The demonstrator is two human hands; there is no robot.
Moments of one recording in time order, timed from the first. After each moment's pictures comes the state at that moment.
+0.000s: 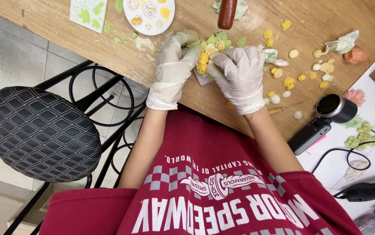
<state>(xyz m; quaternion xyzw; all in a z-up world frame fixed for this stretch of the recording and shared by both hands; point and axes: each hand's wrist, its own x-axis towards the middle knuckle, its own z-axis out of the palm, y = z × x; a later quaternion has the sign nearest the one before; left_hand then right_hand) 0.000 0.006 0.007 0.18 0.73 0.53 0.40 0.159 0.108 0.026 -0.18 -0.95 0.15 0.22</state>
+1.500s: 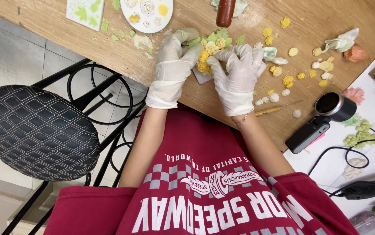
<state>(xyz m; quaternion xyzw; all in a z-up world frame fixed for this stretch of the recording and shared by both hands) 0.001 0.009 0.009 0.18 0.72 0.53 0.40 0.147 0.082 0.023 -0.38 -0.89 0.19 0.17</state>
